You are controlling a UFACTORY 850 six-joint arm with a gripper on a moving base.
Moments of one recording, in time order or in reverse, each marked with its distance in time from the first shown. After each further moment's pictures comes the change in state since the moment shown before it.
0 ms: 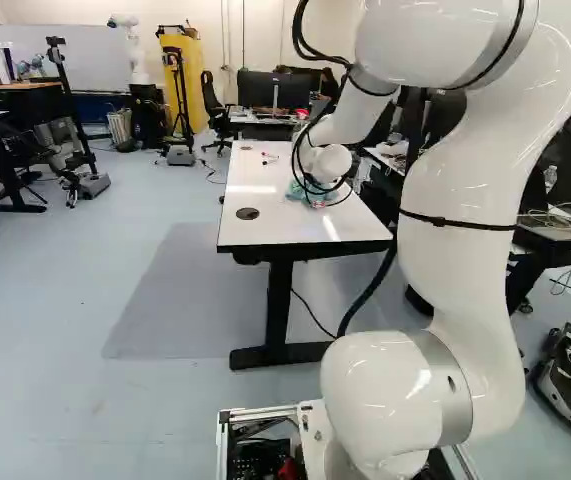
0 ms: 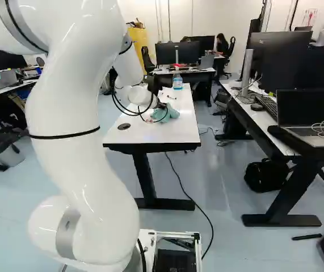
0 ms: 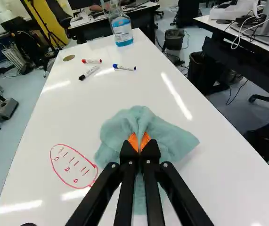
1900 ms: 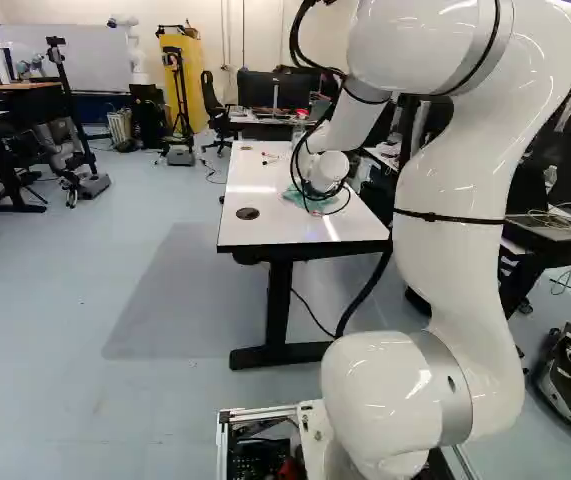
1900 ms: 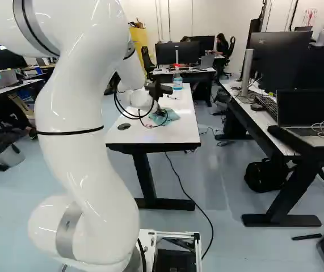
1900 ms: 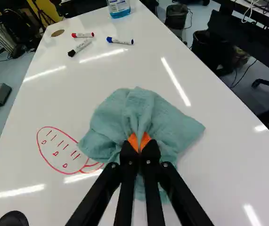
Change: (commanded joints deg) arm 0.0 -2.4 -0.4 0.0 -4.1 0.0
